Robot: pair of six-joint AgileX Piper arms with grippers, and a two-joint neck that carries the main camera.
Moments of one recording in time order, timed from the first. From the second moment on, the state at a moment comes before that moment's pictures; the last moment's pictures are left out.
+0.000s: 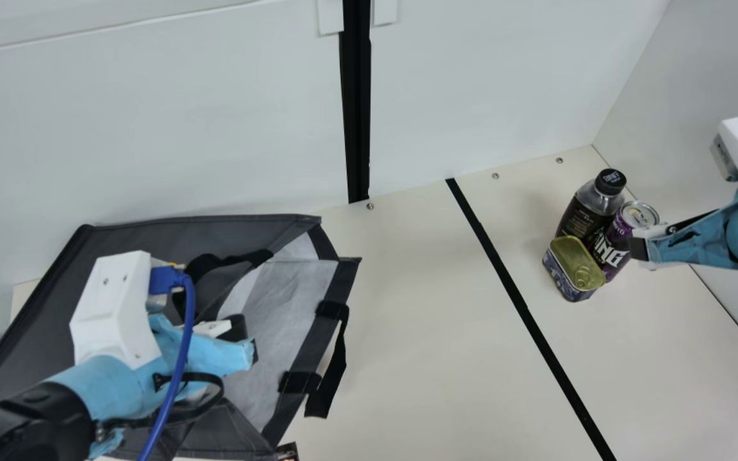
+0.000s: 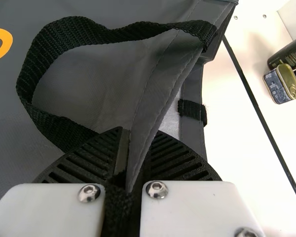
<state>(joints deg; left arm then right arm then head) -37.0 84.2 -77.3 -8.2 43.3 -17.8 -34.5 73.1 -86.5 2.3 68.1 -26.2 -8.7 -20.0</state>
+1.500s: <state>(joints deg) -37.0 84.2 -77.3 -8.2 43.3 -17.8 -35.3 94.8 -93.9 3.2 61.6 -30.1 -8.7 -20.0</state>
